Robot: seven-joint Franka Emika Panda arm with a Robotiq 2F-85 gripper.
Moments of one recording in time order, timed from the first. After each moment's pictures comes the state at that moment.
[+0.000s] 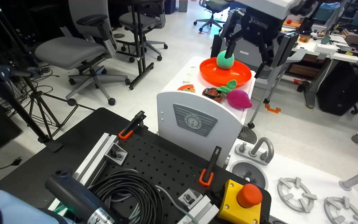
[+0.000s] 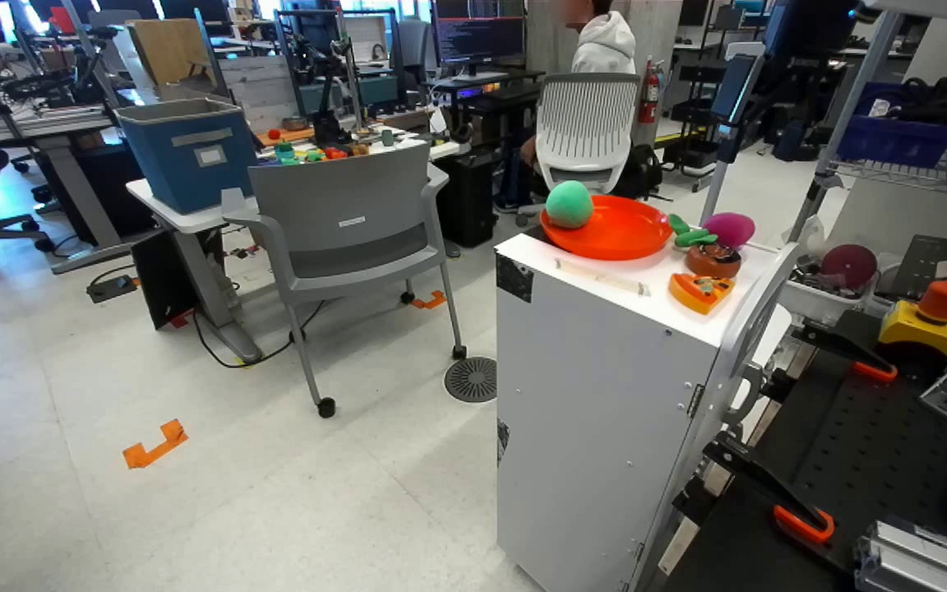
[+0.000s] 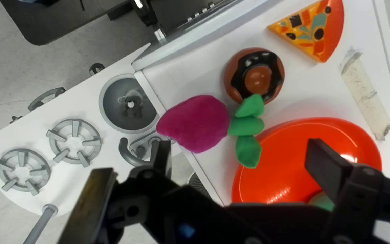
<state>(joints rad) -0.11 -0.07 -0.11 -2.42 0.09 2.38 0.10</state>
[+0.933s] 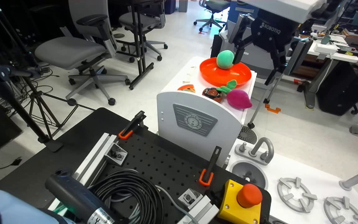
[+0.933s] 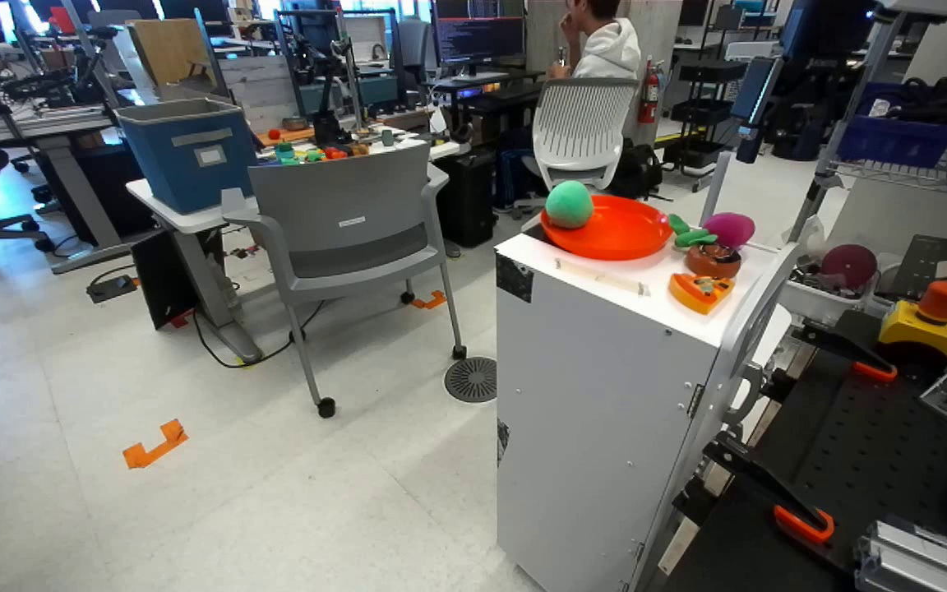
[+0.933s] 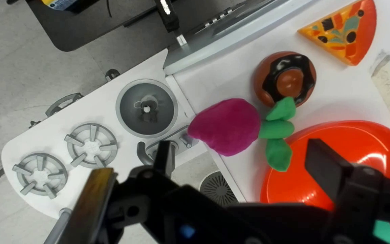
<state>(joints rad) -0.14 -0.07 -0.13 -2.41 0.06 2.35 0.08</state>
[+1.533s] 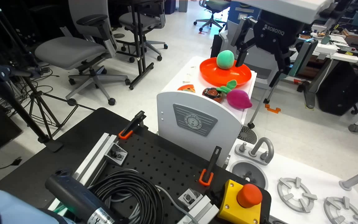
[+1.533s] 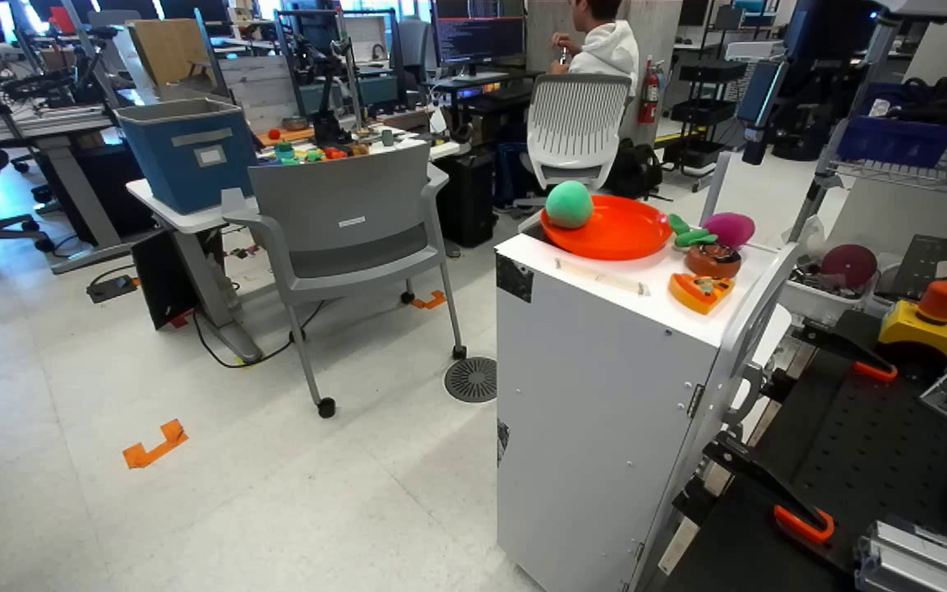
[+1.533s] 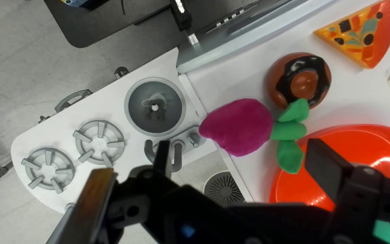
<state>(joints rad) -0.14 -0.07 -0.13 -2.42 0.01 2.35 0.08</state>
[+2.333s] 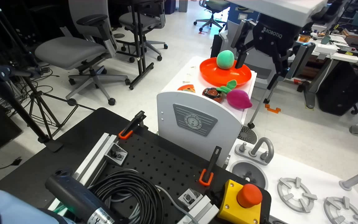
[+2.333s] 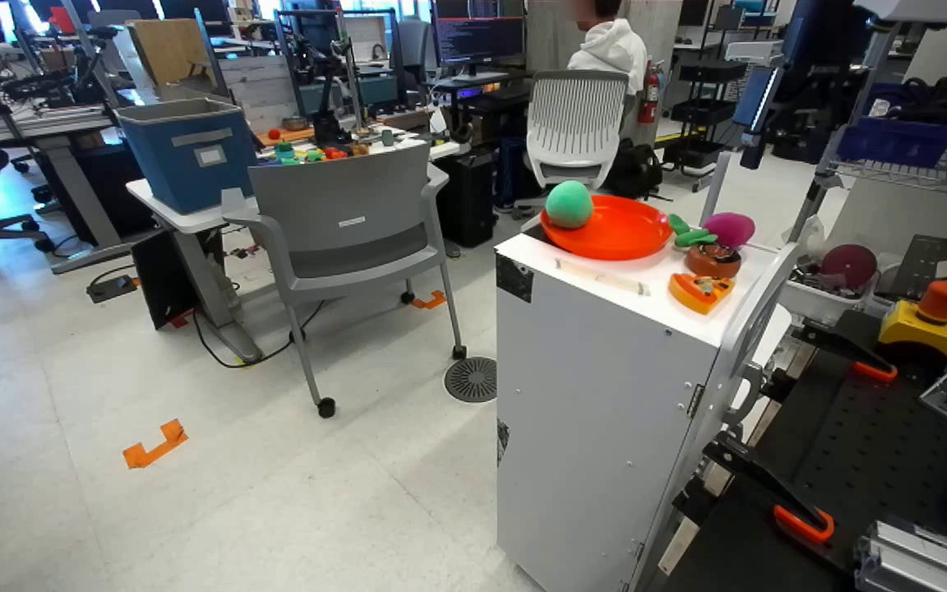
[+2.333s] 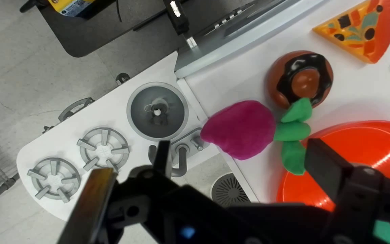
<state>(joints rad) -0.14 -0.06 -0.13 -2.42 0.02 2.35 0.13</state>
